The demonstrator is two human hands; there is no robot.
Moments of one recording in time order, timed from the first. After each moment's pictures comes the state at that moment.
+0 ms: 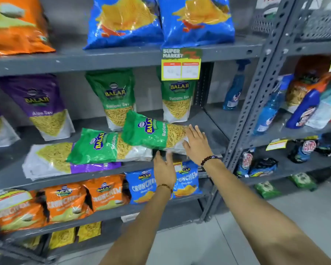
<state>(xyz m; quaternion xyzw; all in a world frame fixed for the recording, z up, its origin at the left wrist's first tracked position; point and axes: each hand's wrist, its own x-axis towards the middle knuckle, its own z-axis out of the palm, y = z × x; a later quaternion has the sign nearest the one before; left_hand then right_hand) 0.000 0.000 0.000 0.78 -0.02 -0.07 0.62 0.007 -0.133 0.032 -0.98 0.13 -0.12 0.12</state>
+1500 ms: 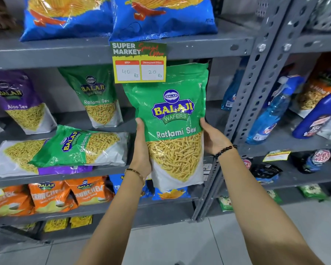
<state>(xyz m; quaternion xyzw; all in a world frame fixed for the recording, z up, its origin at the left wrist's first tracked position) 0.046 -0.067 0.065 0.48 -0.08 -0.19 0.85 0.020 -0.274 0.057 -0.49 0.09 0.02 0.86</state>
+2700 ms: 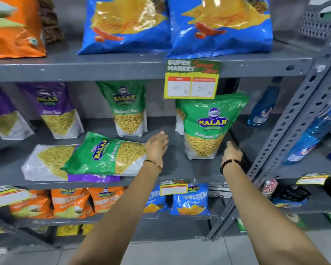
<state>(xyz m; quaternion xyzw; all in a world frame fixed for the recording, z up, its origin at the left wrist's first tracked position) 0.121 -0.026 0.064 0.56 0.08 -0.15 0.81 0.089 -0.241 0.016 -0.50 0.45 -0.28 0.68</state>
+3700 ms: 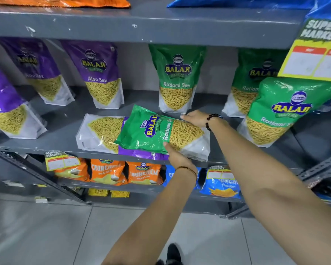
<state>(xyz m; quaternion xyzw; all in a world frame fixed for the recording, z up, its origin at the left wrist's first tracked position) 0.104 0.063 0.018 0.32 0.37 -0.10 0.87 0.222 -0.032 0.043 -0.93 0.07 0.20 0.31</state>
